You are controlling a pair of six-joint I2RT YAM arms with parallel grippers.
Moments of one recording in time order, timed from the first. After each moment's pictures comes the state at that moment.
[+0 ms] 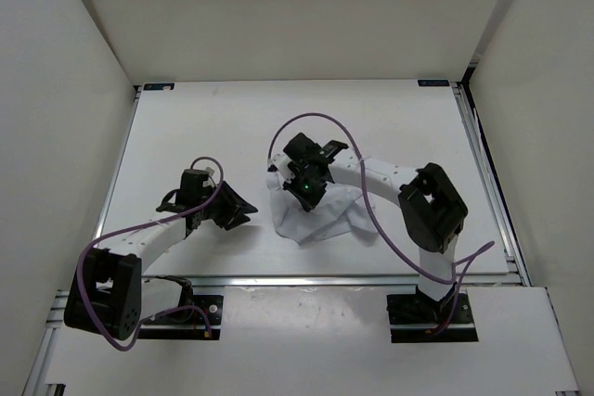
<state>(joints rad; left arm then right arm) -0.23 1.20 0.47 -0.13 0.43 -0.99 0.84 1.91 1.39 -0.74 -0.16 -0.21</state>
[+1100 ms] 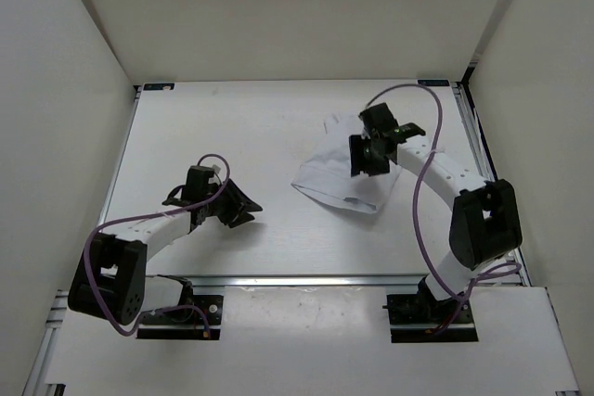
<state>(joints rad) -0.26 1.28 0.50 -0.10 0.45 -0.99 0.43 1.63 1.30 -0.71 0.01 0.29</state>
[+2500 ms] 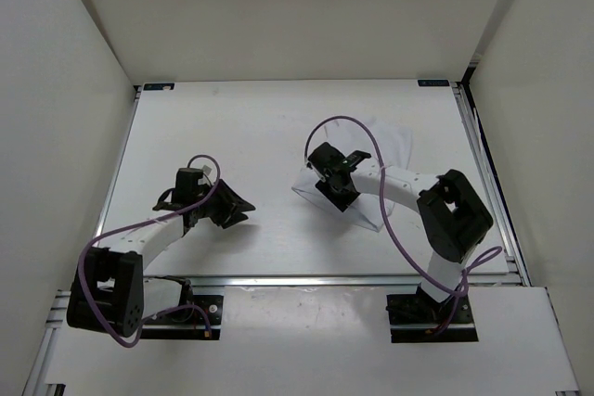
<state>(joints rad) -0.18 1.21 0.47 -0.13 0.49 -0.96 0.77 1.76 1.19 -0.72 0.31 -0.10</state>
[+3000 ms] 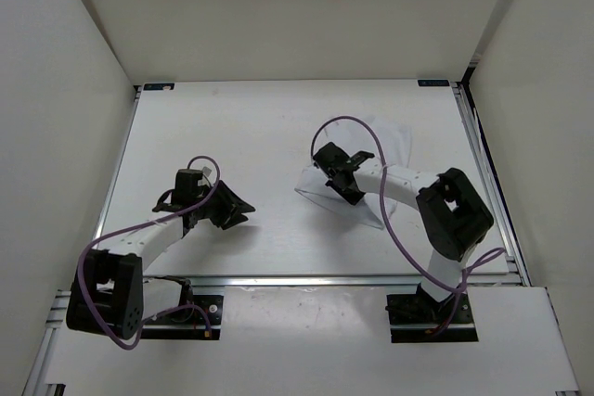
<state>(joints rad) -0.17 1.20 0.46 -0.14 0.50 -0.95 0.73 1.77 1.14 -0.68 0.43 -0.18</state>
